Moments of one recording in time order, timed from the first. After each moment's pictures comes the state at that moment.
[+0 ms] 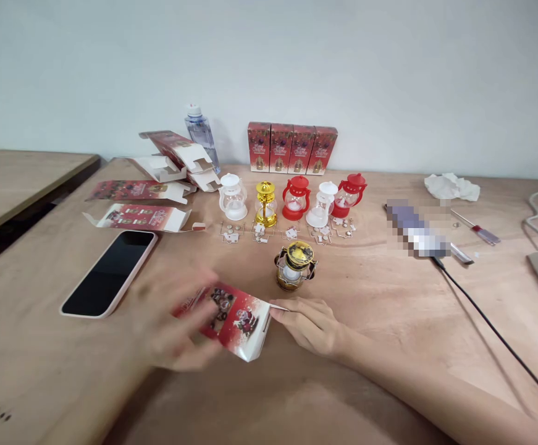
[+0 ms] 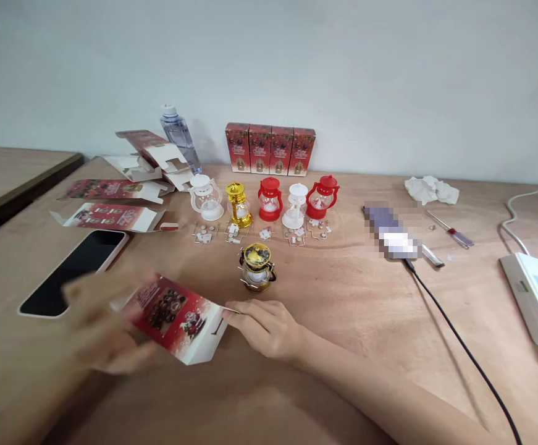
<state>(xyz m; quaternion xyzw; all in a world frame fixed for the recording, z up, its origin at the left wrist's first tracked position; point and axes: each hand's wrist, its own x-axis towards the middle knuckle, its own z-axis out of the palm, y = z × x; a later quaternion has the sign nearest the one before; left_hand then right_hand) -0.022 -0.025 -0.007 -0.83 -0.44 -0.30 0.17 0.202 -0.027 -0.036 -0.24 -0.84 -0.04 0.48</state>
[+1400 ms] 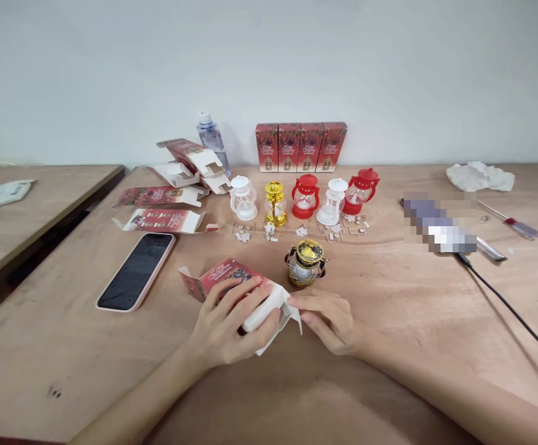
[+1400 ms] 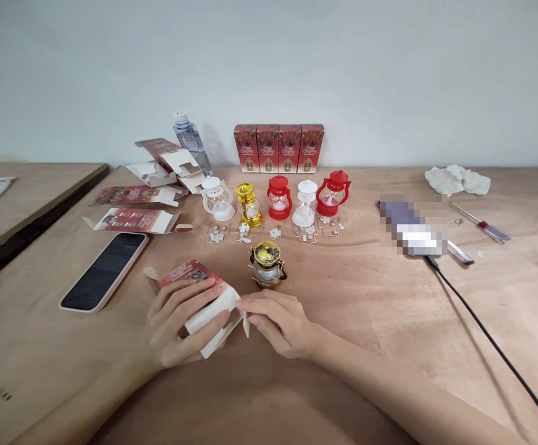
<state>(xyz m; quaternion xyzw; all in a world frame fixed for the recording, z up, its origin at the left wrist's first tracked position) -0.005 -0.019 0.004 -0.87 -0.21 -0.38 0.23 0.204 -0.024 -0.032 -0.19 -0.80 0.20 0.54</state>
